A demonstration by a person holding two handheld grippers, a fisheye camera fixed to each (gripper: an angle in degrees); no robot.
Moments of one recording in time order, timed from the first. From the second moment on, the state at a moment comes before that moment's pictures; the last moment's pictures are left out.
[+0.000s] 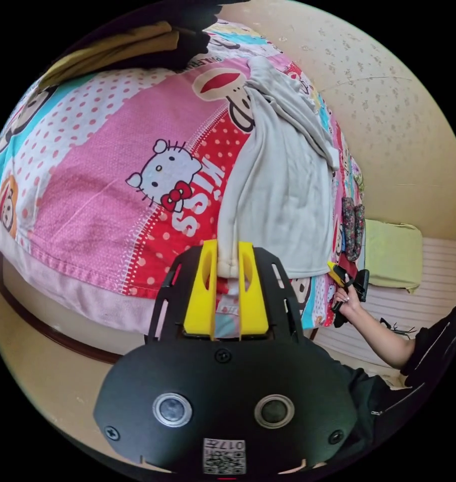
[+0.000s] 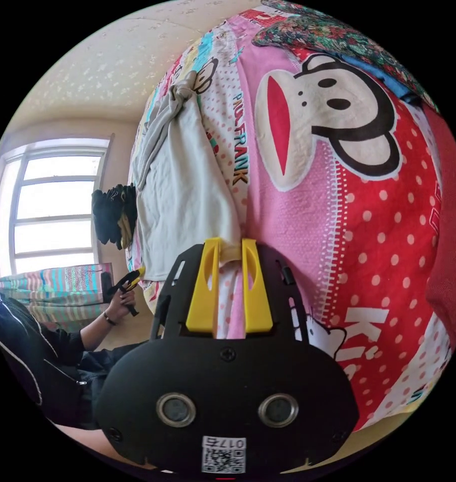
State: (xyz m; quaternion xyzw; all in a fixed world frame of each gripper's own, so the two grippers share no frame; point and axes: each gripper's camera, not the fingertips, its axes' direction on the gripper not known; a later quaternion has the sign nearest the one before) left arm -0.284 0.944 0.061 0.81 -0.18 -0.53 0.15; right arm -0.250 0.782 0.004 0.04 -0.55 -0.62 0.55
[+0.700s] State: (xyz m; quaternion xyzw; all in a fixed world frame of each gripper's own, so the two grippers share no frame) left arm 0.007 0.907 0.048 0.77 -0.20 -0.51 0.32; right arm -0.067 0.747 -0.081 0.00 -0.50 -0.72 0.48
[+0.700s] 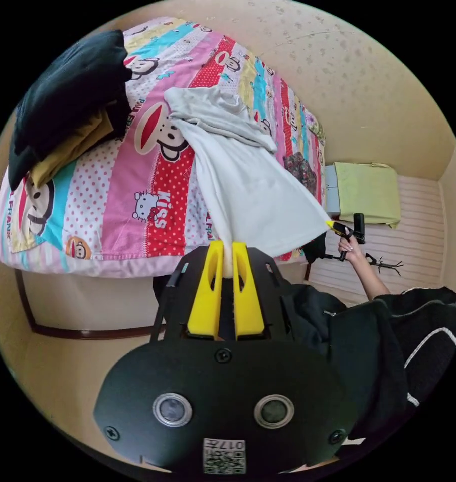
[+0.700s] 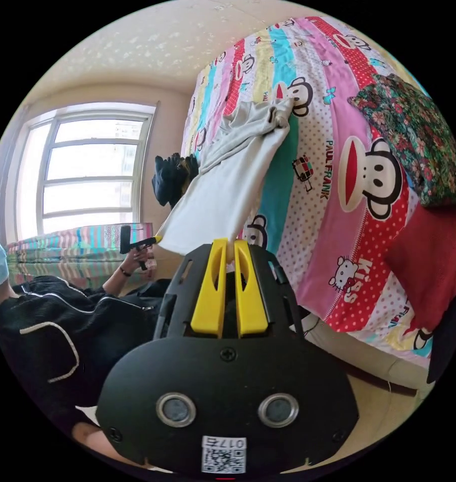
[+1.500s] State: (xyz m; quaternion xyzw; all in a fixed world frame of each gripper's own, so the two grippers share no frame) left arm 0.034 1.107 -0.034 0.96 -0.09 -0.25 0.13; right arm -0.225 0.684 -0.127 -0.18 -0.84 -0.40 0.31
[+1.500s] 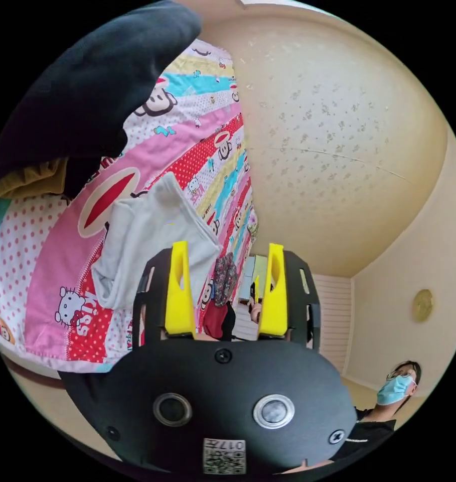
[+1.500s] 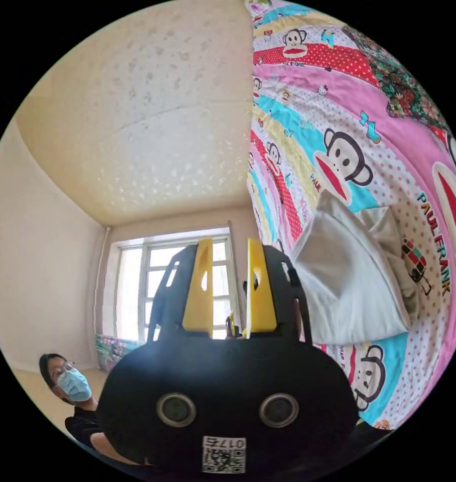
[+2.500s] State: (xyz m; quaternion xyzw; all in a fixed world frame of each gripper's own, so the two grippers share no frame) left arm -0.121 0.988 0.168 0.92 0.18 -0.34 0.03; right arm 0.024 0.628 0.354 -0.07 -0.92 0.17 0.34
